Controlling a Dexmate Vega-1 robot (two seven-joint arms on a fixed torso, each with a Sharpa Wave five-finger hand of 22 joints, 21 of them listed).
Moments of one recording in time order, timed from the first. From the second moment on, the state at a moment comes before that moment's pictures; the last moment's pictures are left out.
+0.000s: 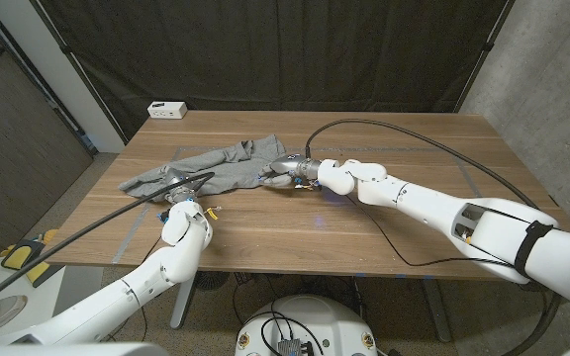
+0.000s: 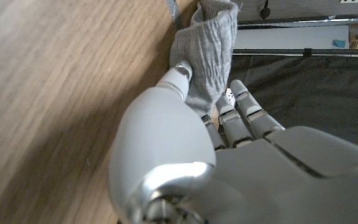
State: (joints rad) left arm 1.00 0.74 0.62 -1.71 2.02 0.67 -0.75; left_hand 1.27 0.16 0.37 -0.17 0.26 0.50 -0.13 0.26 0.20 0.74 -0.20 0.32 0.21 0.60 -0.05 0.22 0.17 0.27 0.02 0.51 0.23; right arm -0.29 -0.36 -1.12 -1.08 -0.62 0.24 0.05; right_hand 0.43 0.19 0.37 0.14 0.21 0.45 -0.06 0.20 0.18 0.36 -0.02 0.22 0.19 0.25 -0.04 0.23 0.20 0.25 0.05 0.21 0.18
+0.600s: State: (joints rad) left arm 0.99 0.89 0.63 -1.70 1.96 0.62 -0.48; left_hand 1.30 0.15 0.28 -0.15 0.18 1.04 -0.20 0.43 0.21 1.00 -0.20 0.44 0.35 0.87 -0.12 0.38 0.28 0.31 -0.04 0.69 0.27; right arm -0.27 -0.34 -1.13 -1.03 -0.61 0.26 0.04; right_hand 0.43 0.18 0.38 0.14 0.21 0.45 -0.06 0.20 0.18 0.36 -0.02 0.21 0.19 0.25 -0.04 0.22 0.20 0.25 0.05 0.21 0.18
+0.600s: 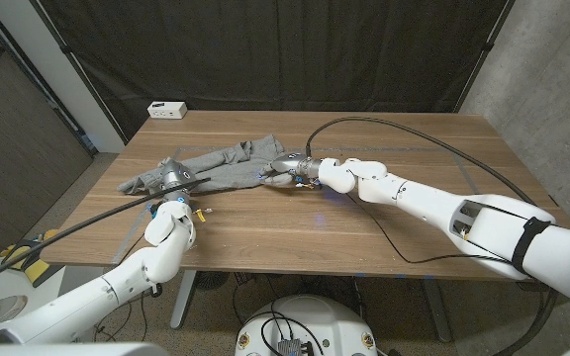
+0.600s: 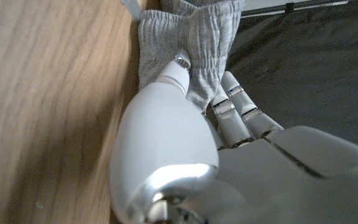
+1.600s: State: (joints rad) left arm 0.94 1.32 0.55 -1.86 1.80 0.26 -0.04; left_hand 1.31 0.15 0.27 -0.14 0.20 1.05 -0.20 0.44 0.21 1.00 -0.20 0.40 0.40 0.76 -0.08 0.27 0.21 0.26 -0.04 0.74 0.24; right arm -0.25 -0.31 -1.15 -0.96 -0.60 0.29 0.00; right_hand 0.43 0.18 0.39 0.13 0.21 0.45 -0.06 0.20 0.18 0.36 -0.02 0.21 0.19 0.25 -0.04 0.22 0.20 0.25 0.05 0.21 0.18
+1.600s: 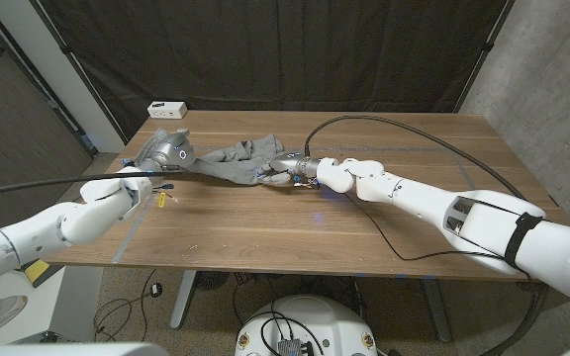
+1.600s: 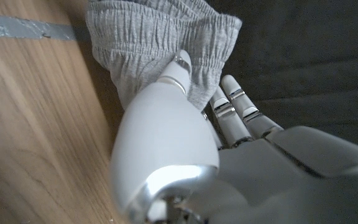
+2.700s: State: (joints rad) left arm 0.52 1.20 0.70 -1.63 2.01 -0.01 0.37; left_hand 1.31 0.15 0.27 -0.13 0.22 1.05 -0.20 0.46 0.22 1.01 -0.21 0.34 0.40 0.70 -0.07 0.23 0.20 0.23 -0.04 0.76 0.21; right arm -0.23 -0.29 -1.18 -0.95 -0.61 0.29 0.00; right_hand 0.43 0.18 0.40 0.13 0.21 0.46 -0.07 0.20 0.18 0.36 -0.02 0.21 0.19 0.25 -0.04 0.21 0.20 0.25 0.05 0.21 0.18
